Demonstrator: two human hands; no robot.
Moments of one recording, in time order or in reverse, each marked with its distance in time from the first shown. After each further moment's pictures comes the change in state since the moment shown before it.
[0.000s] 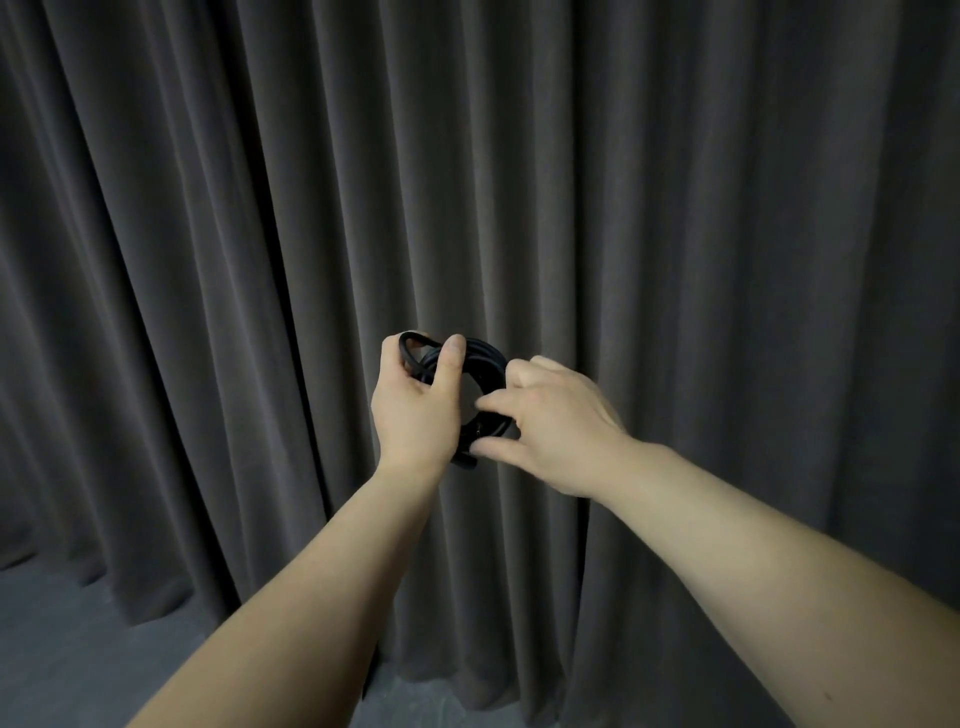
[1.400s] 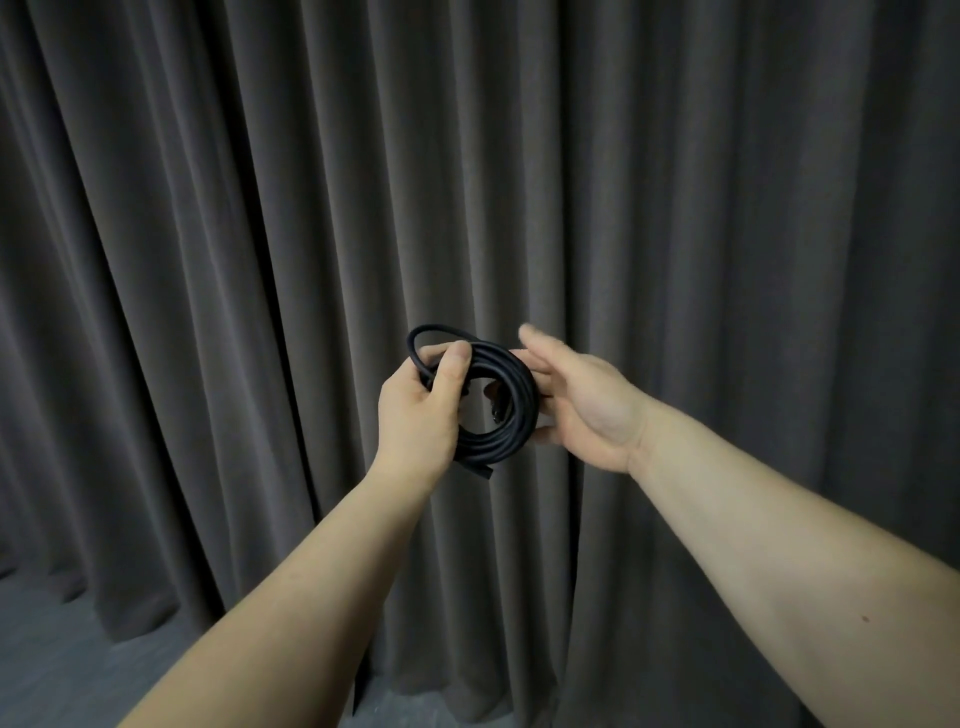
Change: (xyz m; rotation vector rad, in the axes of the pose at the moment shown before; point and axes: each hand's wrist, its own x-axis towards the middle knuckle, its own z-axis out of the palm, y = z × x) left_hand -0.004 0.015 0.002 -0.169 -0.205 -0.007; right_hand 0.005 0.023 -0.016 1.518 -0.155 0.550
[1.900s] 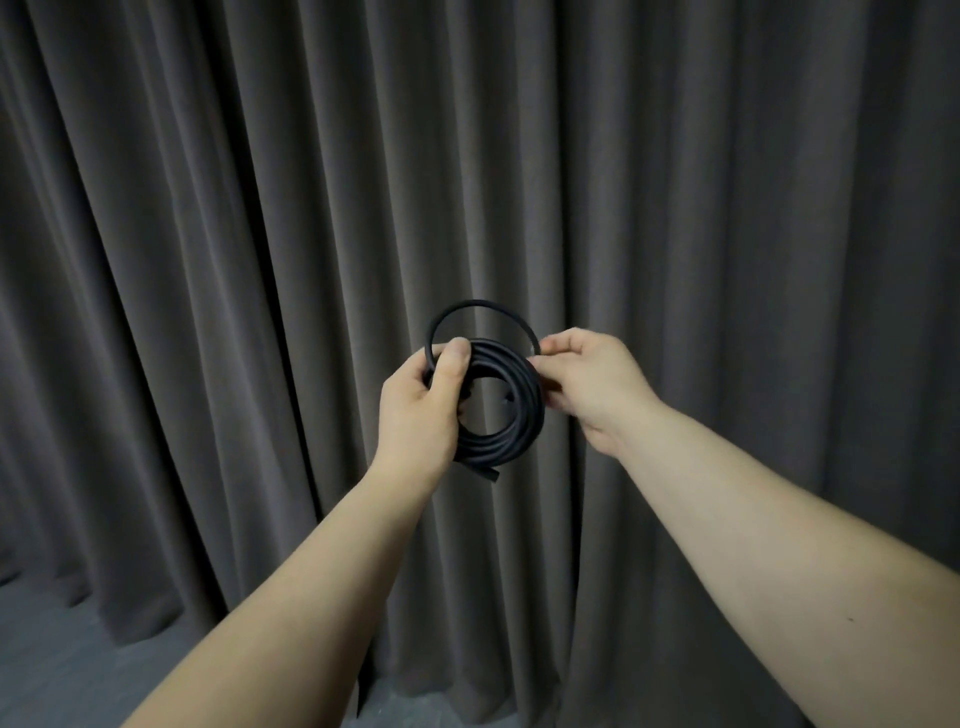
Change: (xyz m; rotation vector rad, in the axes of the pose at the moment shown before) left_hand -0.005 0.011 -0.001 -0.032 -0.017 -0.043; right_hand 0.016 0.001 -0.004 -0.052 0.464 -0.169
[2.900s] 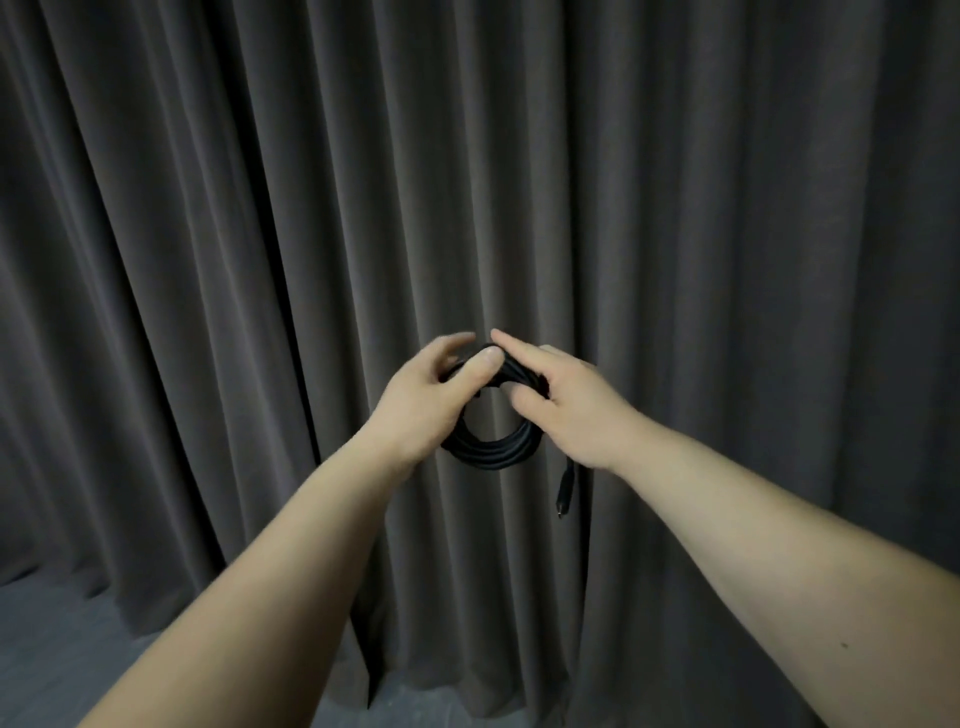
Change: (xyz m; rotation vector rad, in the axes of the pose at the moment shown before) left_hand 0.015 0.007 -0.024 0.255 -0.317 -0.110; right_hand -0.009 0.017 0.000 -0.737 -0.288 -0.499
